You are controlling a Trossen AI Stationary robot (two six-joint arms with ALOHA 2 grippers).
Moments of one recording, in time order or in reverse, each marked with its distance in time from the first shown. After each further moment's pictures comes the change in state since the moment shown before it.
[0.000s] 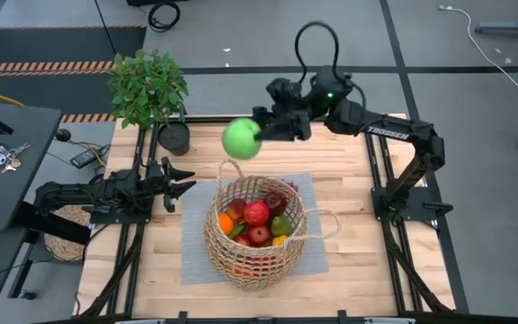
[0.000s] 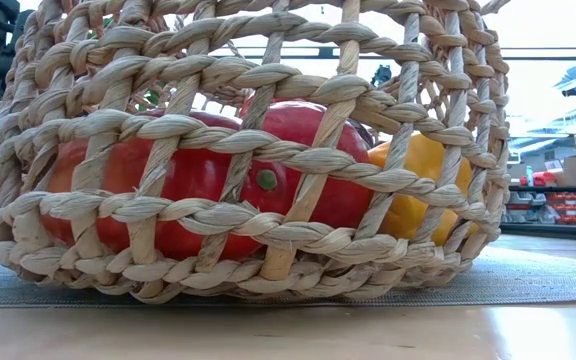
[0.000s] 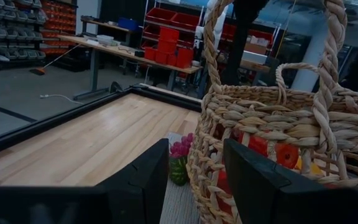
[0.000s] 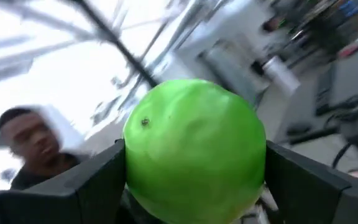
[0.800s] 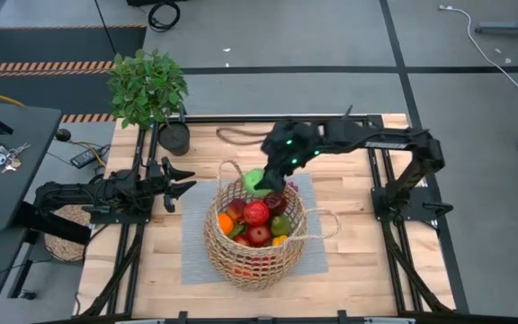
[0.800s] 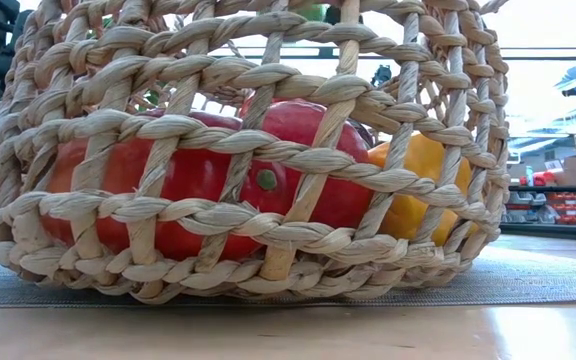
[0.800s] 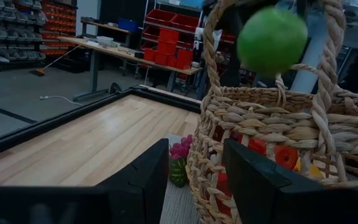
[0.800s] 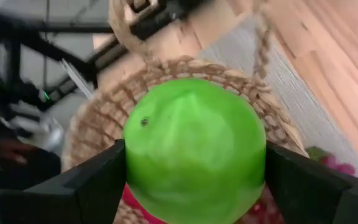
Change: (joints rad) left arm 0.000 0.001 0.000 0.003 0.000 0.000; right arm 0.152 0.031 -0.014 -1.041 0.506 -0.427
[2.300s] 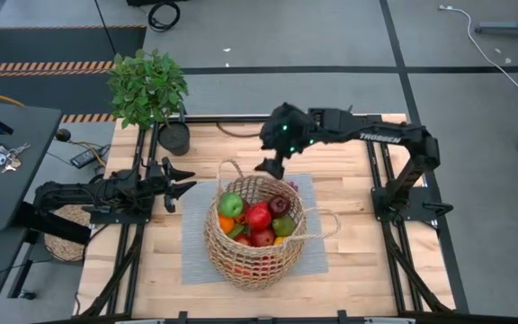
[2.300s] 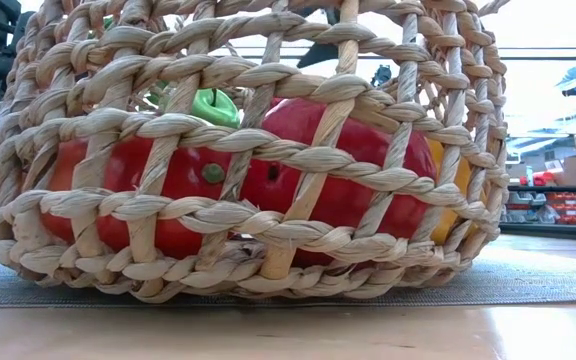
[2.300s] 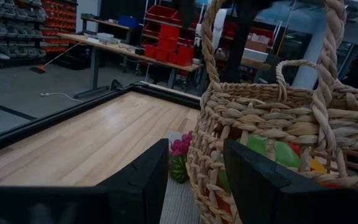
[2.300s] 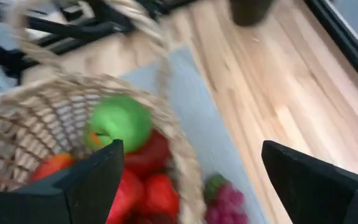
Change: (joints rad) left arm 0.000 0.008 0.000 -0.003 0.000 0.000; right arm -0.117 0.016 0.001 -0.016 0.124 -0.309
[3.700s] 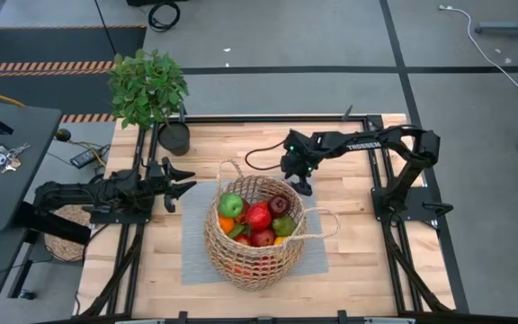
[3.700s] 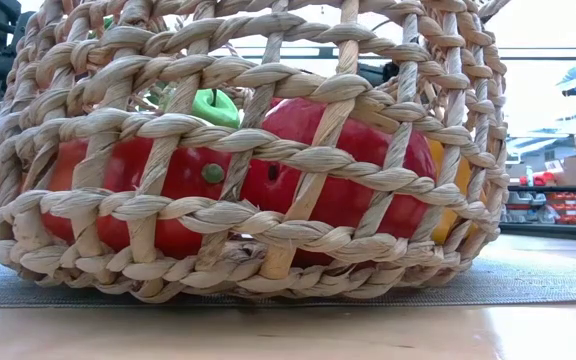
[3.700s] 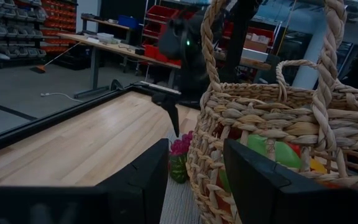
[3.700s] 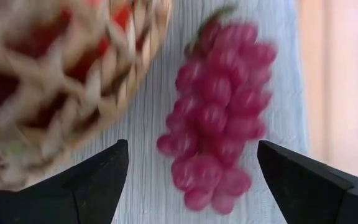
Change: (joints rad) left arm 0.000 0.000 0.000 0.000 0.000 0.000; right arm -0.183 0.001 -0.731 0.366 -0.335 -0.474
